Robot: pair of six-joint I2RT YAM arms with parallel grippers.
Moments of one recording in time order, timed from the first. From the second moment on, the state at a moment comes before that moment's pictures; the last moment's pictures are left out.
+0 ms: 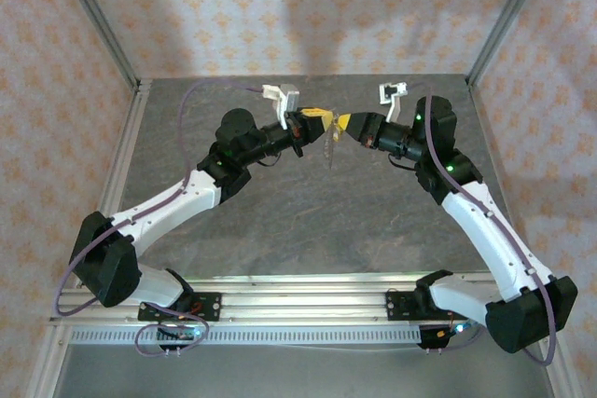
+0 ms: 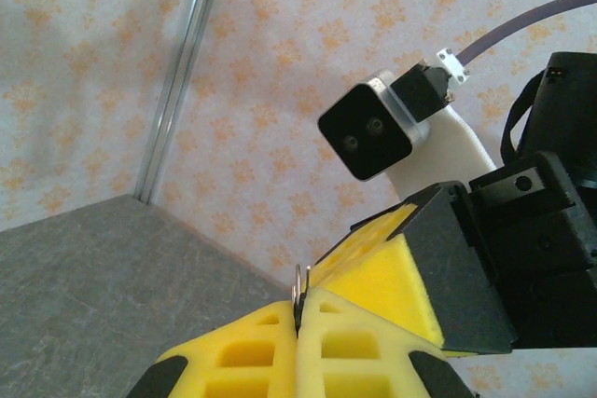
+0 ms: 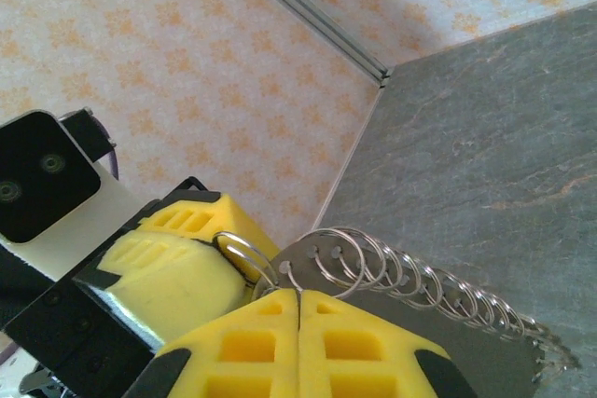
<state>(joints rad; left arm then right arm) -0.62 1.41 1.07 0.47 0.43 -0.44 0.35 1.11 1.10 -0.20 -0.66 0.75</state>
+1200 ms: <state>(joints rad) -0.62 1.51 1.07 0.73 0.31 -0.76 0.25 1.10 1.01 0.21 -0.64 1.03</state>
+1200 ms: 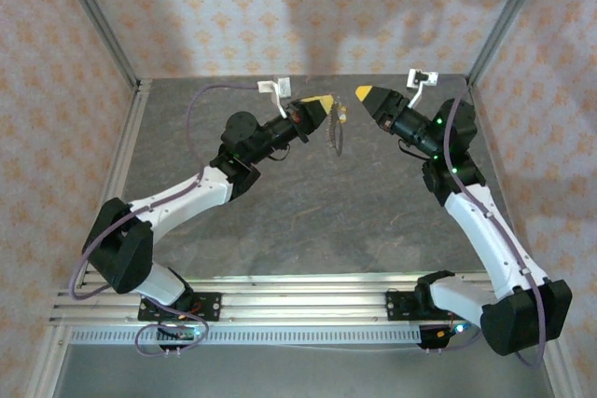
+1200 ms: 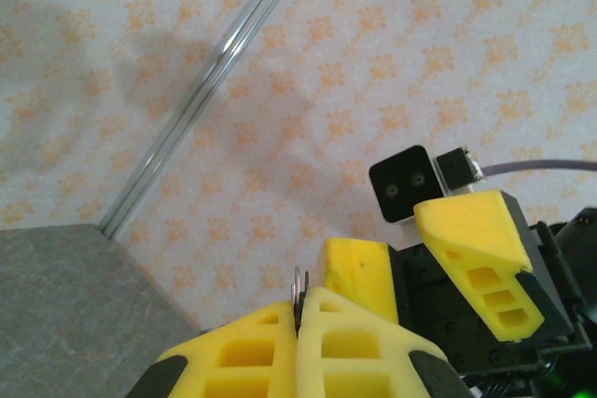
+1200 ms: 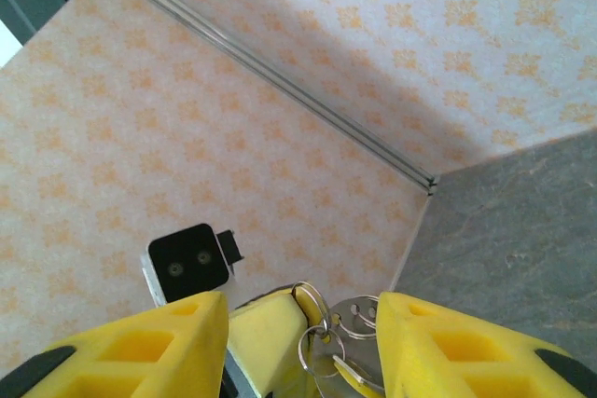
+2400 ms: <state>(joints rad) -0.65 1.54 1.07 0.79 0.25 -0.86 0.34 1.18 0.95 0.37 -0.60 1.07</state>
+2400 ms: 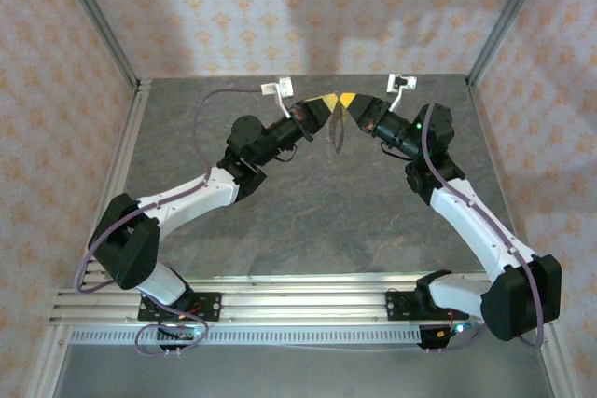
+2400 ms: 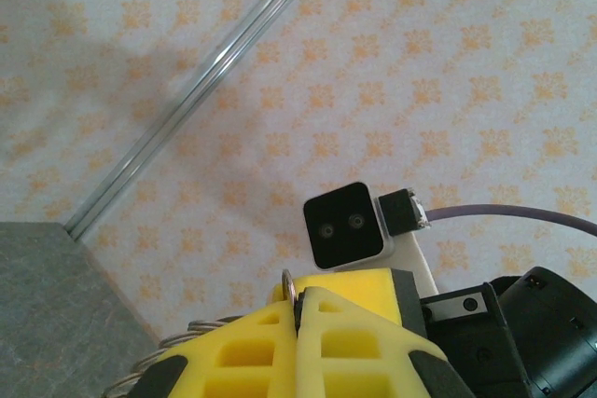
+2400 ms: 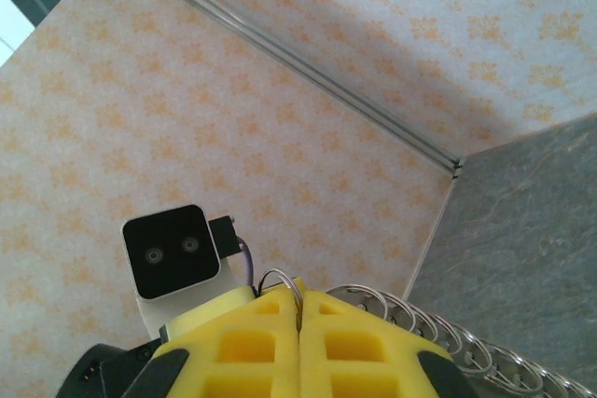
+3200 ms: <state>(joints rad) -0.66 1.54 1.09 0.75 0.22 -0.85 0.34 1.18 0.95 0.37 -0.59 1.08</state>
